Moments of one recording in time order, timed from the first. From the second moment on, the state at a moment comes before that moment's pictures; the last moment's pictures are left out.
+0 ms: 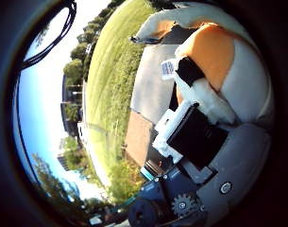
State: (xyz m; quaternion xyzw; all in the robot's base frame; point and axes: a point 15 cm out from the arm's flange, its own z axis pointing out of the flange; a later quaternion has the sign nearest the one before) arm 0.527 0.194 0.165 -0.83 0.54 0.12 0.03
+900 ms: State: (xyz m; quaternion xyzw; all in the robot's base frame) arm 0.535 -0.004 0.171 -0.83 0.53 0.16 -0.04
